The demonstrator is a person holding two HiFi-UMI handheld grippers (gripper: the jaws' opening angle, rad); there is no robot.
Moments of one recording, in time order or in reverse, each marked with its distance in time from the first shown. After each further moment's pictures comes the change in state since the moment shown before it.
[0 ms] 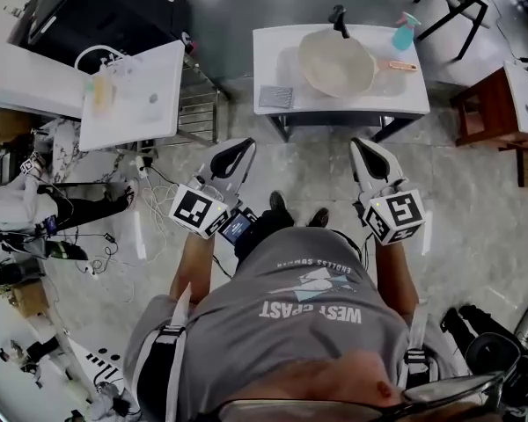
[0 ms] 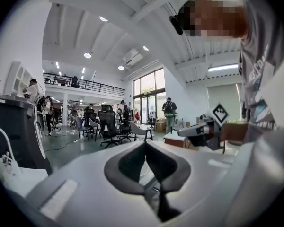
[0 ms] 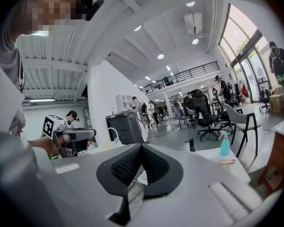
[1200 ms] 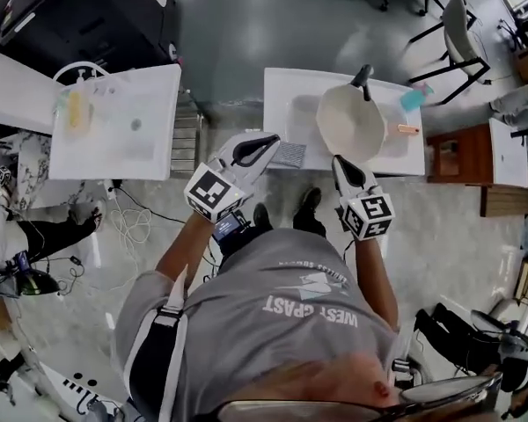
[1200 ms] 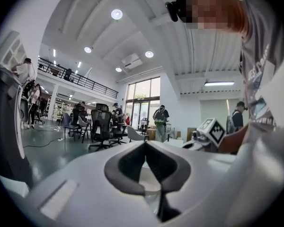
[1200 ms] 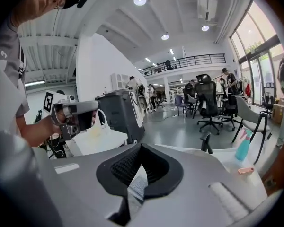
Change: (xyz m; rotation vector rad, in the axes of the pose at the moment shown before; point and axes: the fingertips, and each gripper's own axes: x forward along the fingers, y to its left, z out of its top) left arm 0.095 0.224 -0.016 -0.076 -0.082 -0.176; right arm 0.259 -0.012 -0.025 -0.073 0.219 -0.056
